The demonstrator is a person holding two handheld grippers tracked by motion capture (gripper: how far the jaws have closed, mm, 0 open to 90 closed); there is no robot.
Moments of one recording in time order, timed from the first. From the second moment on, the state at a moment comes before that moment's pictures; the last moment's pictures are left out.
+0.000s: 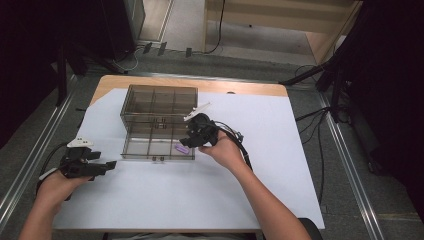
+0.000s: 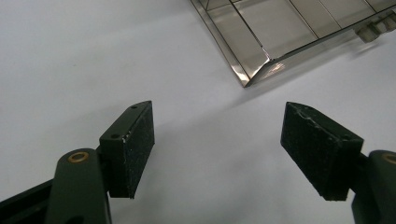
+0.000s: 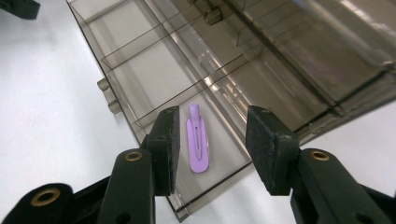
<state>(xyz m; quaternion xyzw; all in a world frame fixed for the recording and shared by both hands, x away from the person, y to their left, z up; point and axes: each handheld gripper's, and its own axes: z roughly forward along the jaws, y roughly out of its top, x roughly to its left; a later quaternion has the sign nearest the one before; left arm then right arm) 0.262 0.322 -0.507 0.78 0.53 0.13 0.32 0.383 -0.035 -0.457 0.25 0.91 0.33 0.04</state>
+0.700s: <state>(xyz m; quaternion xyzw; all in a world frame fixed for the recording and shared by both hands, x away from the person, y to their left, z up) 0.263 0.320 -0.507 0.78 0.53 0.14 0.32 0.385 -0.072 -0.448 0.28 0.89 0.37 0.04</state>
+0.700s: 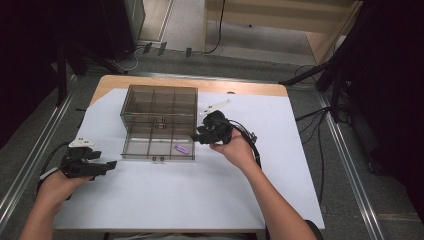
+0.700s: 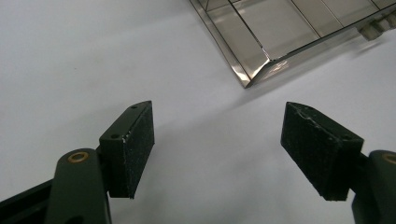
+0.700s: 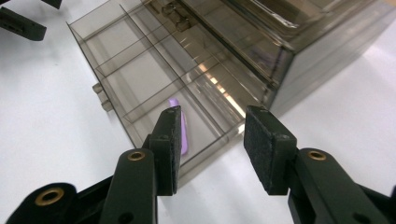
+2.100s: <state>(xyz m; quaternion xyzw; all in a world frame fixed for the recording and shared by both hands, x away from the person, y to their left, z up) 0.277 0.324 -0.508 0.78 0.53 0.14 0.31 0.387 -0.167 -0.455 0.36 0.85 0.38 0.09</state>
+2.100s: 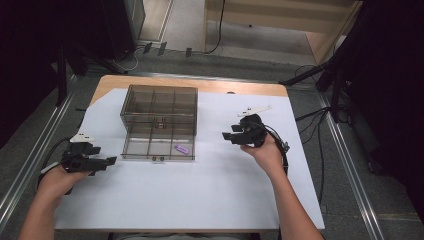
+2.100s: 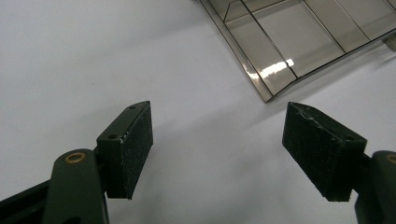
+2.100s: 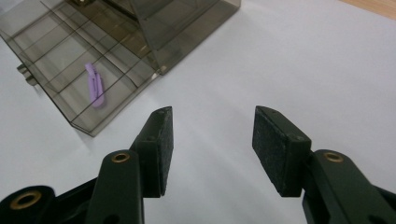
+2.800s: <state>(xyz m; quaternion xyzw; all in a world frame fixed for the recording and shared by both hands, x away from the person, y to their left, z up) 0.281 0.321 -0.511 0.78 0.52 0.13 0.31 0.390 -0.178 -0.459 0.38 0.84 0.37 0.08</state>
